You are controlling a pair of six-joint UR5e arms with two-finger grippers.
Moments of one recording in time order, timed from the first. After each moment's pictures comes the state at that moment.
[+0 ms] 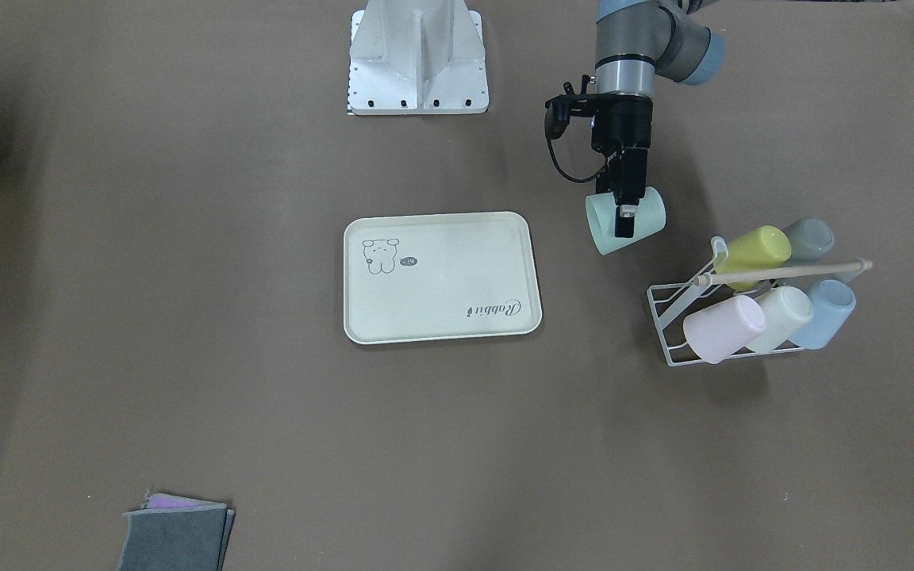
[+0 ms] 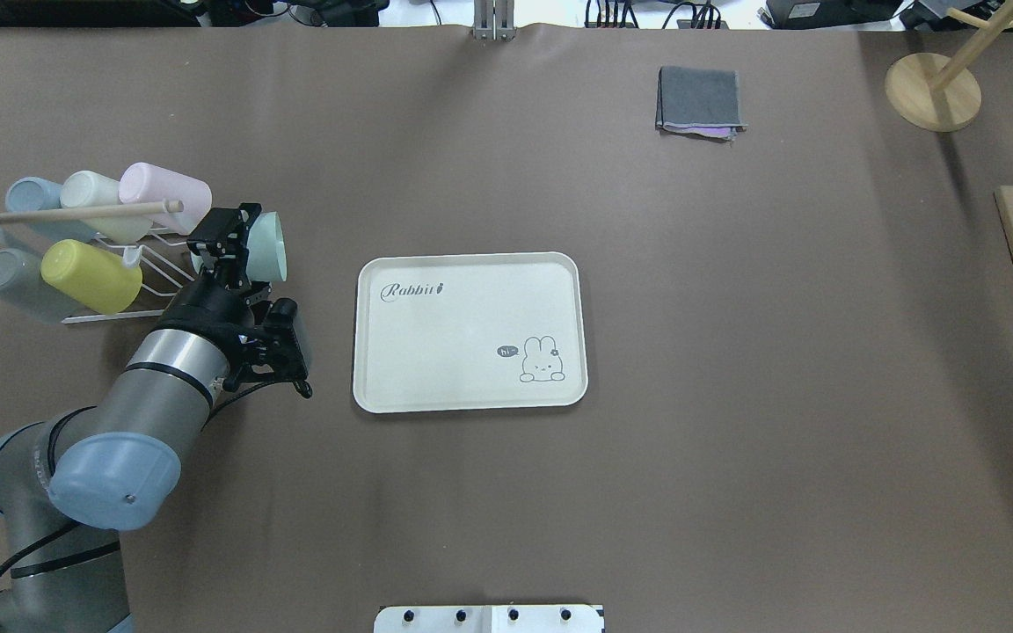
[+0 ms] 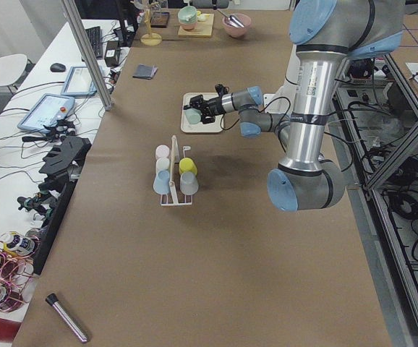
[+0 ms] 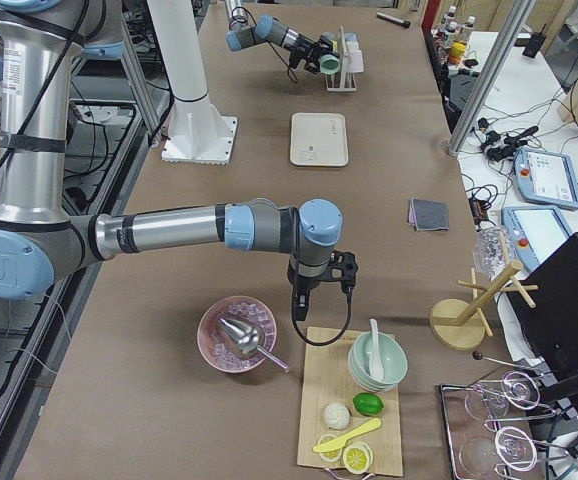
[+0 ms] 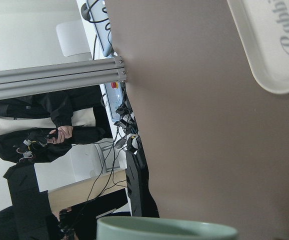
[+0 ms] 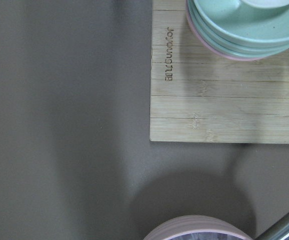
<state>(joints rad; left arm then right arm) -0.33 -1.75 -1.91 -2.28 -0.72 0.43 1.48 -1.71 1.86 -1.77 2.35 0.05</state>
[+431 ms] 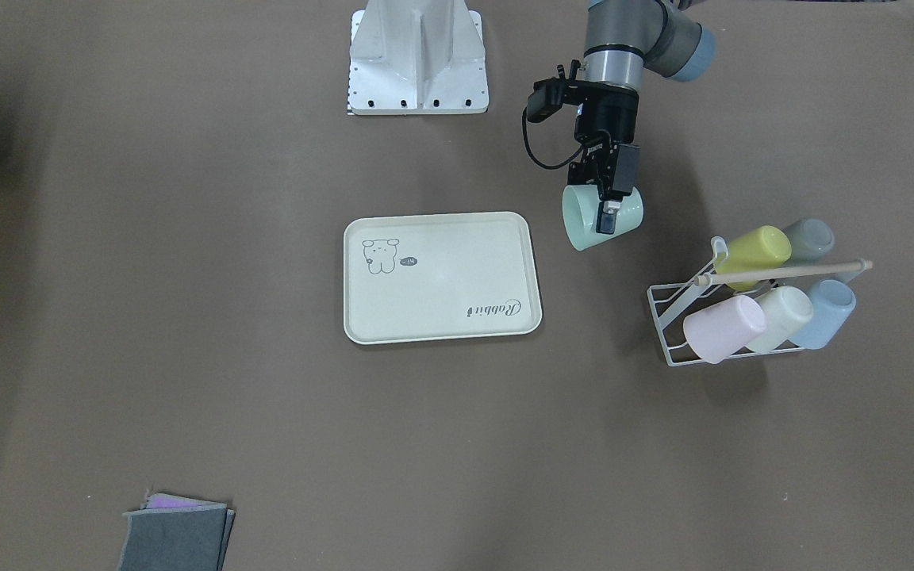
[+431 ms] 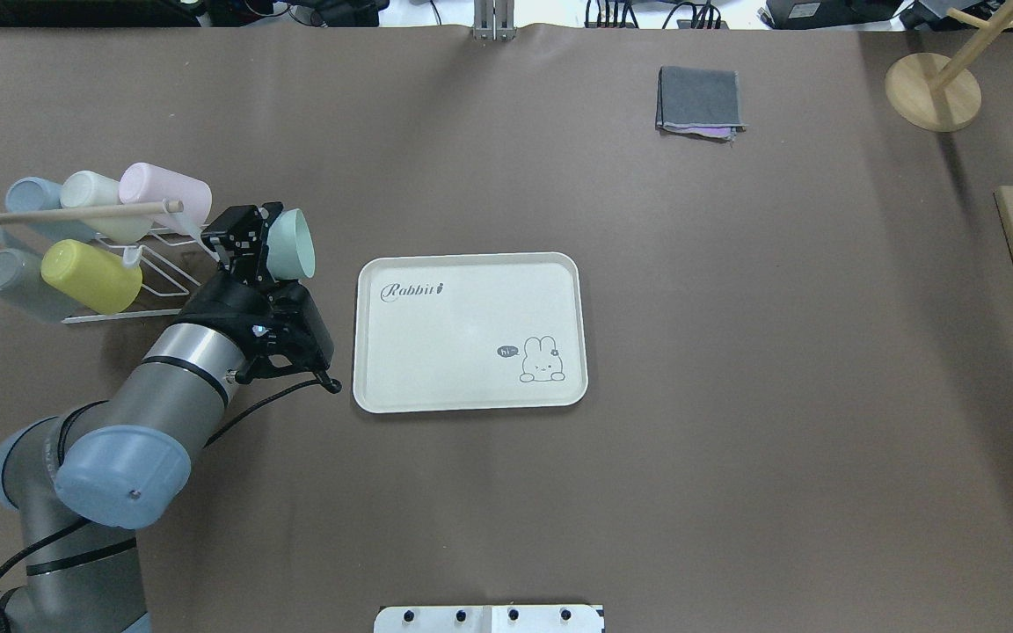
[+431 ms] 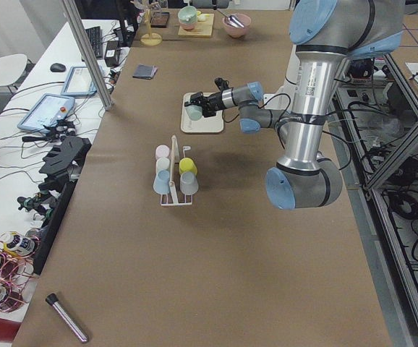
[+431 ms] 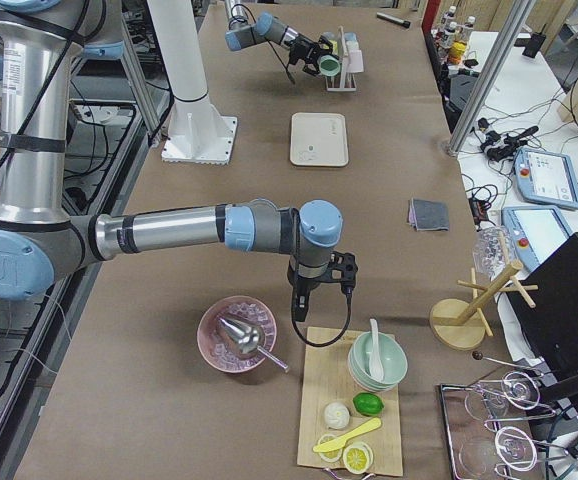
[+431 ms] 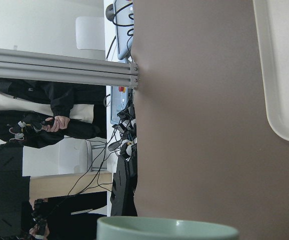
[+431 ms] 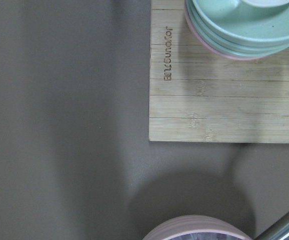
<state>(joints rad) -0.33 -1.81 -1.92 -2.28 -0.79 0.33 1.48 -1.71 1.86 -1.77 2.35 0.05</state>
